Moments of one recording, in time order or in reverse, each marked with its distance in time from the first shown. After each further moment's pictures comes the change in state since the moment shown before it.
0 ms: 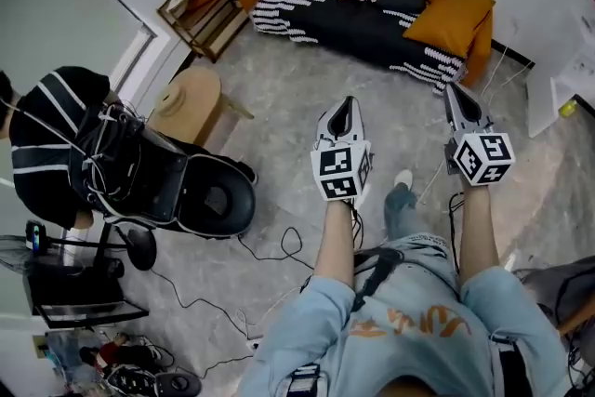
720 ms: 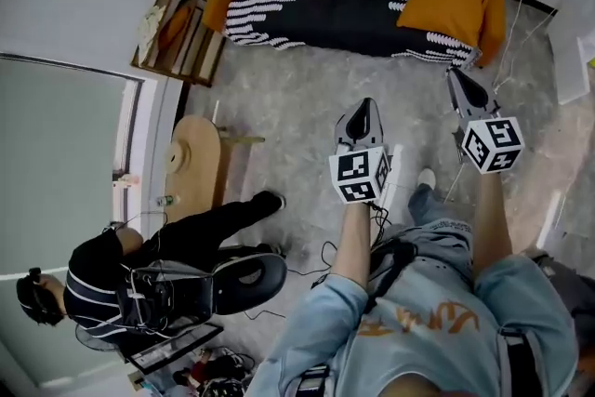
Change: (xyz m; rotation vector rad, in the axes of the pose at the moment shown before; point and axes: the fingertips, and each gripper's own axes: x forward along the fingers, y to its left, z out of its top) left arm 0.353 -0.037 -0.058 0.048 0.233 -0.110; right arm 0.233 -0.255 -0.075 0.177 0.121 -0.098
